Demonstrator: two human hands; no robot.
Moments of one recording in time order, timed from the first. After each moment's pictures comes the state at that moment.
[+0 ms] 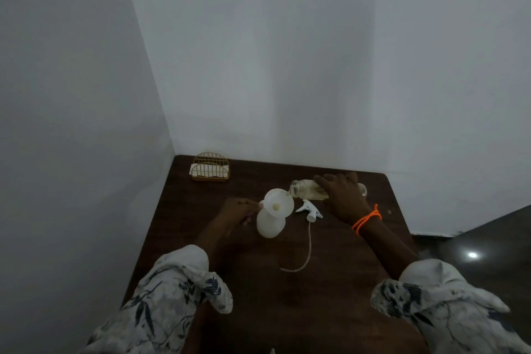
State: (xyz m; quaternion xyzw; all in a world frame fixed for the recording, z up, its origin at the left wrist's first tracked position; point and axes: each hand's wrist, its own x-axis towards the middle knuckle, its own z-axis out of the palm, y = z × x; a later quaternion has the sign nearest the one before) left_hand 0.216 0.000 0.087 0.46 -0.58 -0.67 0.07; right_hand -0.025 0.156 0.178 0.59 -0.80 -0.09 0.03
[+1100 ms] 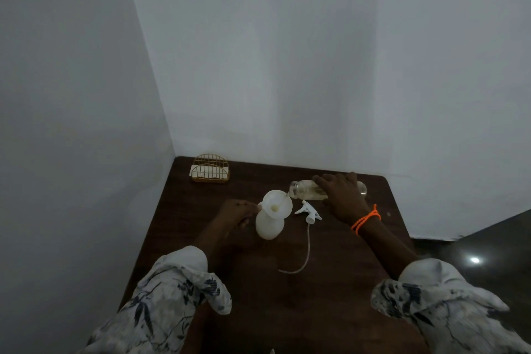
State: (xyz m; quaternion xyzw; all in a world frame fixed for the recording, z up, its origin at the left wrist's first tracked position) left_hand 0.221 0.004 0.090 0.46 -0.59 -0.66 0.07; right_hand -0.024 0.156 0.180 0.60 -0.79 -0.10 0.04
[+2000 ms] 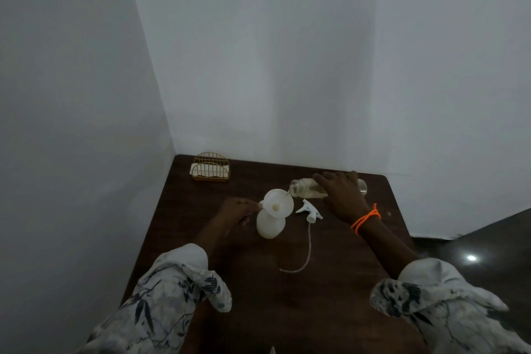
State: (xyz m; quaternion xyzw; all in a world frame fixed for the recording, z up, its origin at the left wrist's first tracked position) left_hand 0.221 -0.001 0.083 0.46 -0.59 -0.66 0.06; right_hand -0.019 0.154 0.178 0.59 -0.80 -0.10 0.05
